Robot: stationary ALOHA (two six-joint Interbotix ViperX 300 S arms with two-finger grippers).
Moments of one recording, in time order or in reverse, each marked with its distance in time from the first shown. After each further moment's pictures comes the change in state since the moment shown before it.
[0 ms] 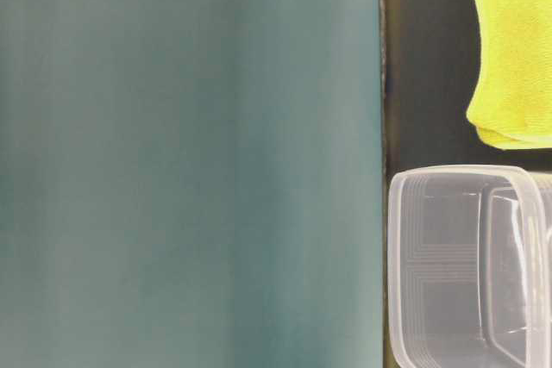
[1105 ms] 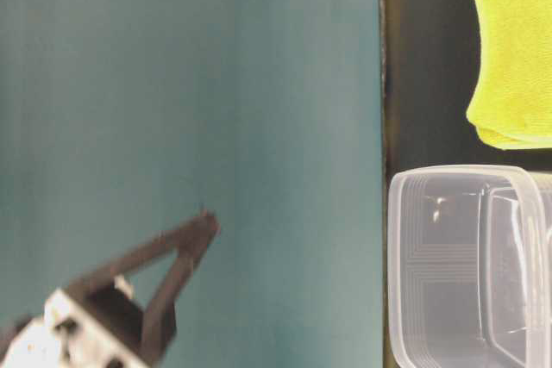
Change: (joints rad) left arm 0.011 0.742 -0.698 0.035 0.615 -0.063; right arm -0.037 -0.213 0.000 0.018 0.469 0.060
